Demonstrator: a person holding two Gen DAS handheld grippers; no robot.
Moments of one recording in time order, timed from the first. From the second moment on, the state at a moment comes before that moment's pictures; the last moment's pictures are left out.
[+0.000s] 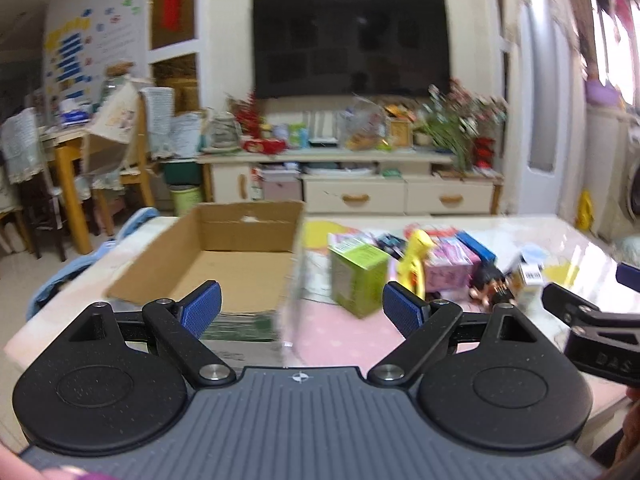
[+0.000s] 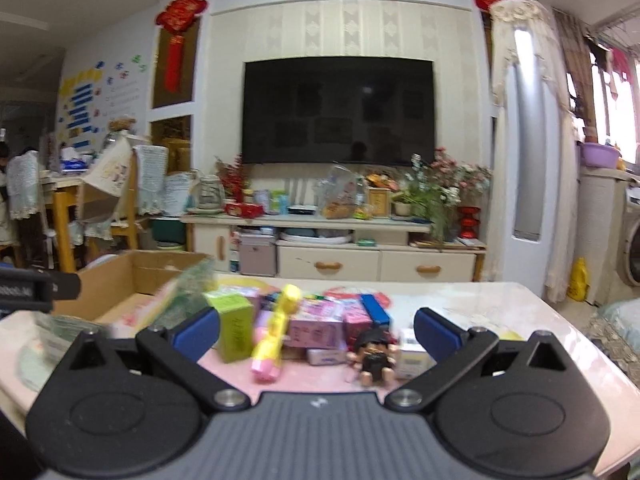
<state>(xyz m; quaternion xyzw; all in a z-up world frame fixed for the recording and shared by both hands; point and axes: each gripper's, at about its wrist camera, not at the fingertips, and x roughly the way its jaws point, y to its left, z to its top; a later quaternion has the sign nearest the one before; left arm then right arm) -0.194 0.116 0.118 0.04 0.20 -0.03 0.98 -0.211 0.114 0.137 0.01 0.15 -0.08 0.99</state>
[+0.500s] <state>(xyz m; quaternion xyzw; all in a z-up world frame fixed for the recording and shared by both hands) -0.116 0.043 0.061 0.07 0.26 -0.09 0.96 -0.149 0.040 0.079 0.03 0.25 -0.11 0.96</state>
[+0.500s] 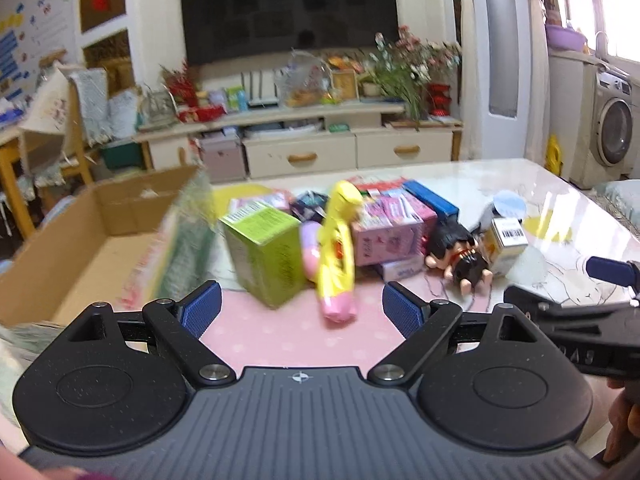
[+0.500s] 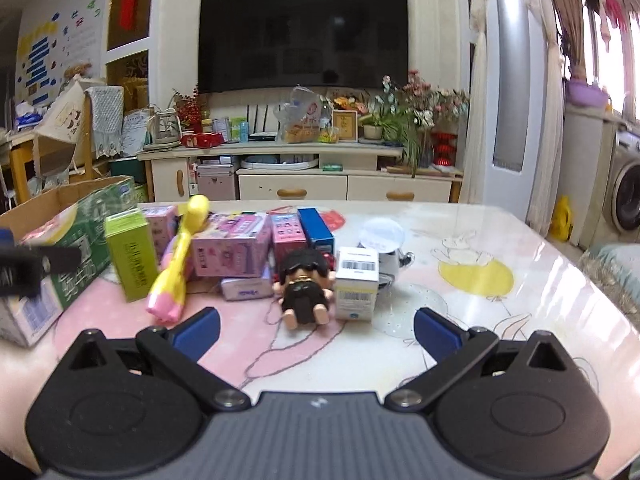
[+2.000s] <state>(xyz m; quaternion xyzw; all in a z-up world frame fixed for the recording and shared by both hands) 0.003 -0.002 0.008 0.08 0.35 -0.03 0.93 -0.072 -0.029 0.065 0.10 0.29 -0.12 0.95</state>
